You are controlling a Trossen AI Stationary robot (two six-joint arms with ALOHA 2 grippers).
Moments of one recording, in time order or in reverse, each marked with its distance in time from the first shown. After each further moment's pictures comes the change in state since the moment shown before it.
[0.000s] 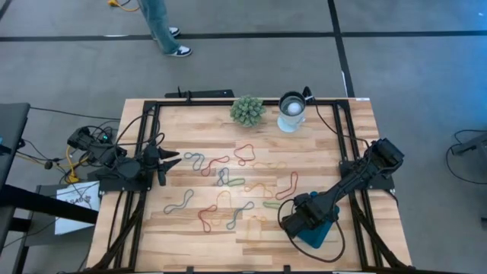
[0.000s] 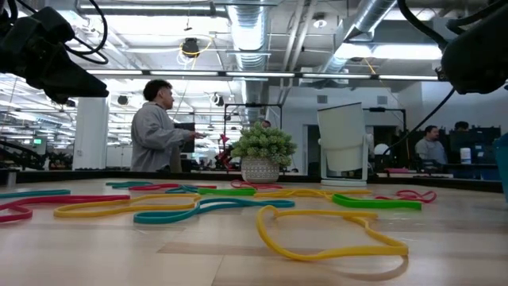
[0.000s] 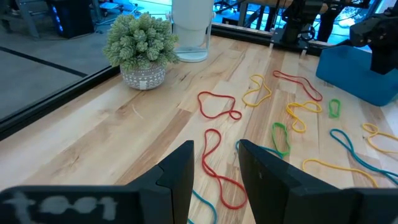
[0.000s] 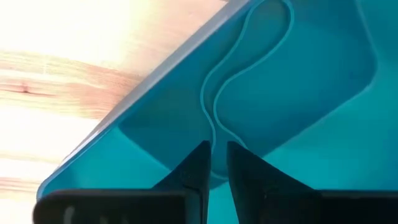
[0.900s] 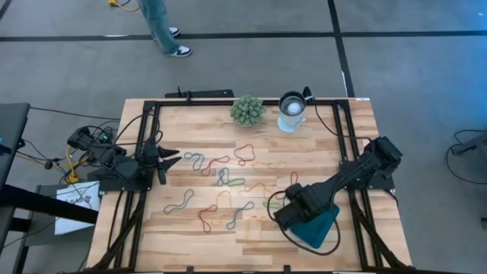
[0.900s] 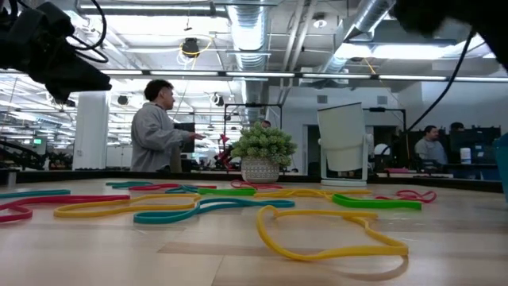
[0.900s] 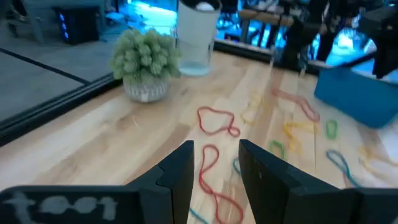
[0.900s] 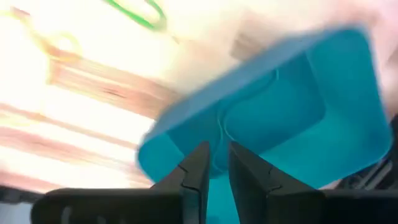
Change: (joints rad) left arm 0.000 0.000 0.000 0.078 -0.039 0.007; right arm -0.074 0.000 0.306 -0.327 0.125 -0.256
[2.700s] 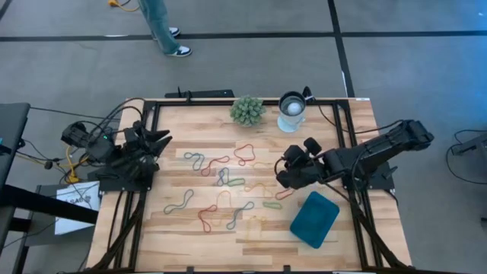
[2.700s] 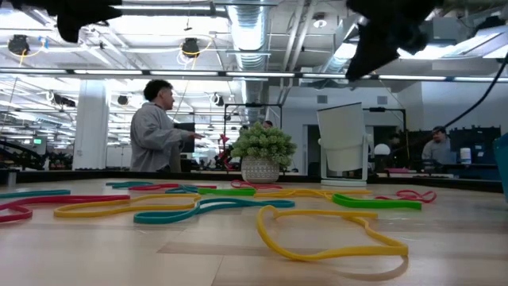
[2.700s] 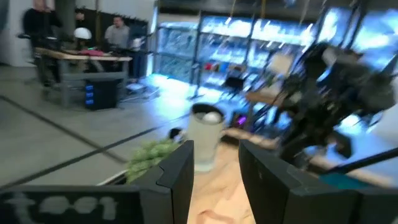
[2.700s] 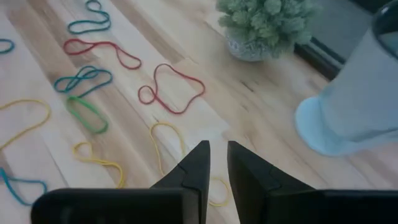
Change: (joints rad) left arm 0.000 0.161 0.225 0.395 -0.153 0.363; right arm -0.239 -0.430 -0.466 0.547 0.800 -0.898
